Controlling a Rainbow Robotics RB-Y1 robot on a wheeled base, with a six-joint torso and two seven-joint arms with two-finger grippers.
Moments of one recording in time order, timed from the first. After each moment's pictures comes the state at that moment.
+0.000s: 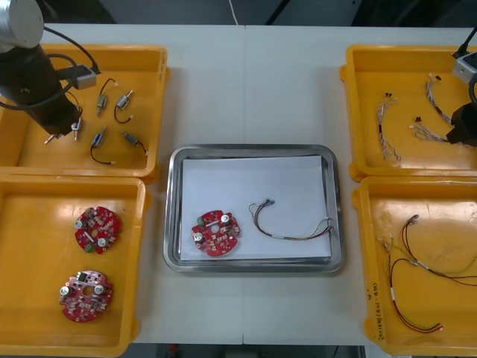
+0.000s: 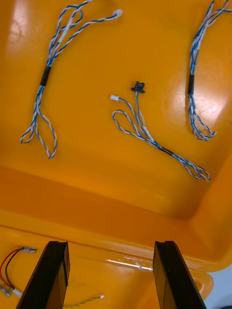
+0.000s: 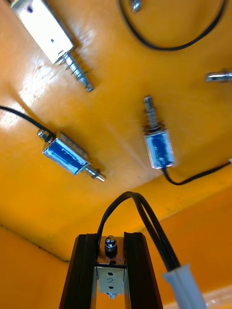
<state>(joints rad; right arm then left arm) -0.63 -0.69 -0.19 -1.67 -0.52 1.86 1.87 -1.01 0.76 -0.31 -1.00 0.72 1.65 -2.09</state>
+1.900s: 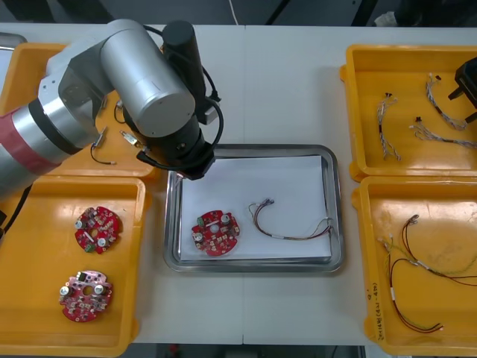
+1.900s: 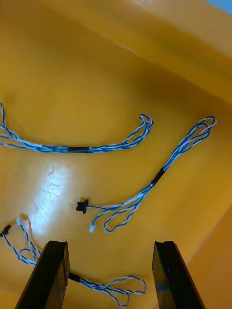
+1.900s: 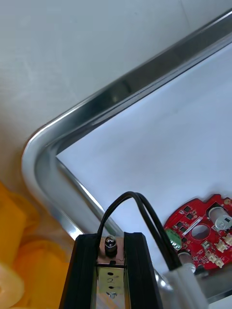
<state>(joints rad) -0.97 -0.68 -0.23 -0.94 -0.41 1.56 0.63 -0.98 0.64 -0.74 -1.69 0.87 1.65 -1.08</state>
